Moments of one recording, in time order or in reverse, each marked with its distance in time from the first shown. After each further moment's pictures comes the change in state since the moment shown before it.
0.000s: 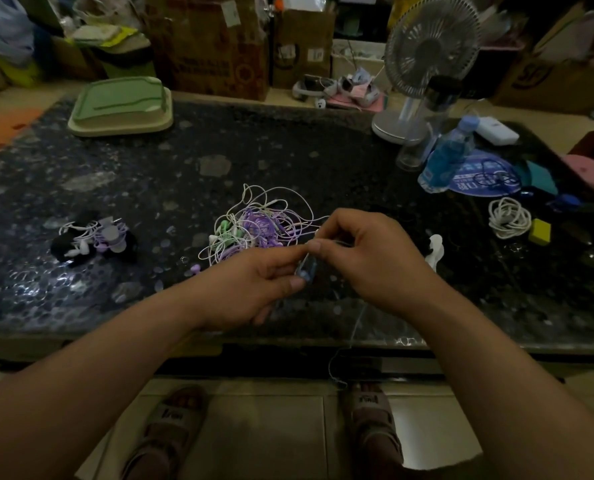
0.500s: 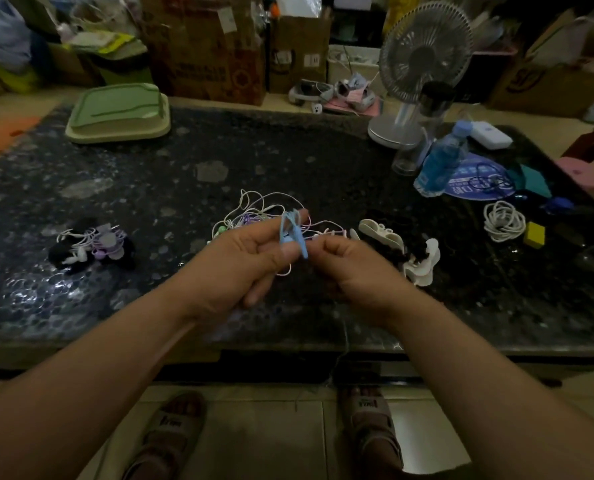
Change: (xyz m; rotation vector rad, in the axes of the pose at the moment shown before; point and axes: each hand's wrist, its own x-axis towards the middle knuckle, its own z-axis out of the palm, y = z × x) left_hand -0.001 0.016 -0.003 -0.469 0.221 0.077; right_hand 0.002 0.012 0.025 0.714 -0.240 0.366
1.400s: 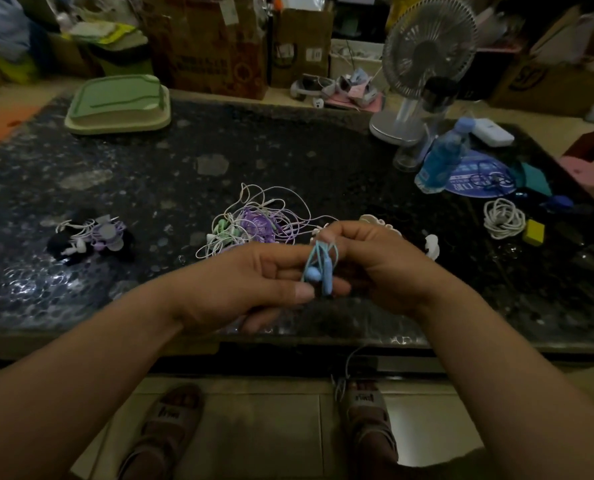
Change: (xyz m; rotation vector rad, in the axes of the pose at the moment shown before) left_hand -0.011 0.006 -0.001 0.025 -0.446 -0.091; right_hand -0.015 -0.019 -0.018 0.135 -0.114 0.013
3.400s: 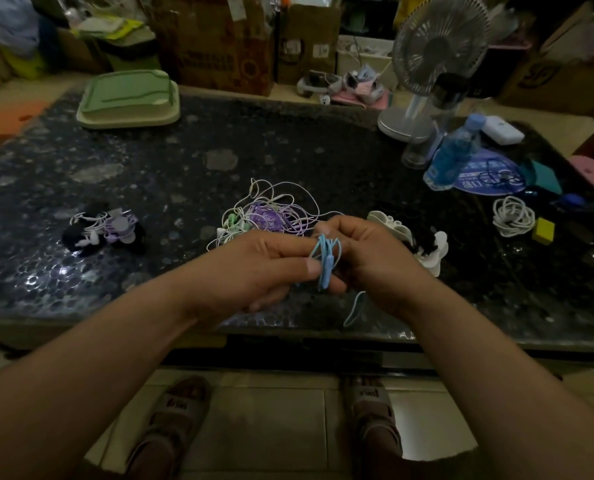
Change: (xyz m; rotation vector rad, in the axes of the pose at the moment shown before) left_hand -0.006 0.009 0.008 0.098 0.222 -0.017; right_hand 0.005 0.006 0.024 -0.164 0.154 -0.090
